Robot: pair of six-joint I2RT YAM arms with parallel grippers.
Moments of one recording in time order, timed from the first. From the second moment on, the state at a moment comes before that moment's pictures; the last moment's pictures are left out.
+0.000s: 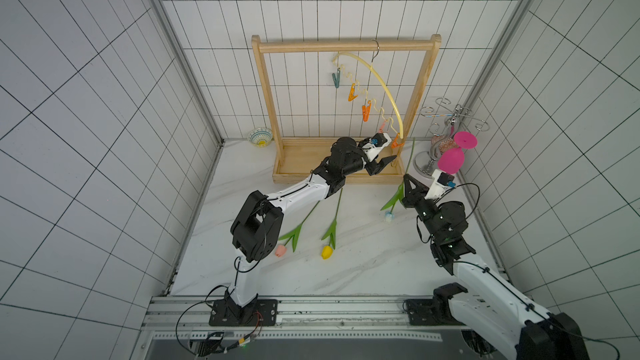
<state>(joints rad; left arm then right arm) -0.75 2.00 1.61 0.36 0.38 0.25 0.37 0.90 0.36 0.63 0.00 0.53</state>
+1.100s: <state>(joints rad) -0.78 2.11 1.82 0.29 0.27 0.32 0.33 1.04 0.52 0.36 -0.07 0.47</state>
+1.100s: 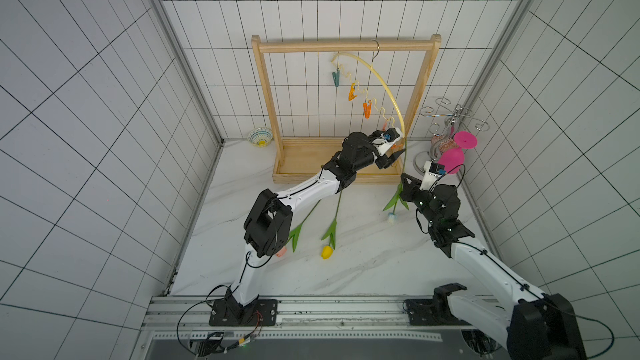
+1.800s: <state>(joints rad) -0.79 2.13 1.85 0.30 0.25 0.33 0.33 1.04 0.52 0.36 -0.12 0.47</state>
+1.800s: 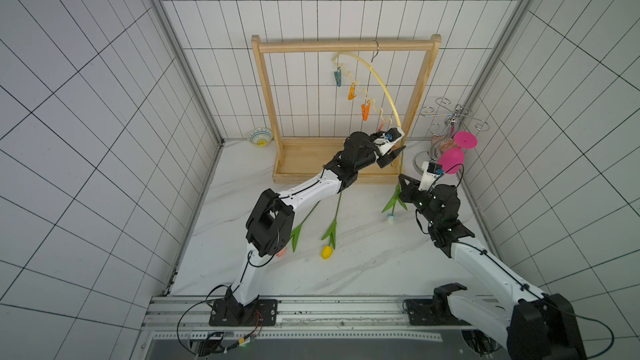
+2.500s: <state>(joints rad) -0.81 2.13 1.85 0.30 0.22 0.35 0.33 1.13 0.51 0.49 -0.10 0.50</state>
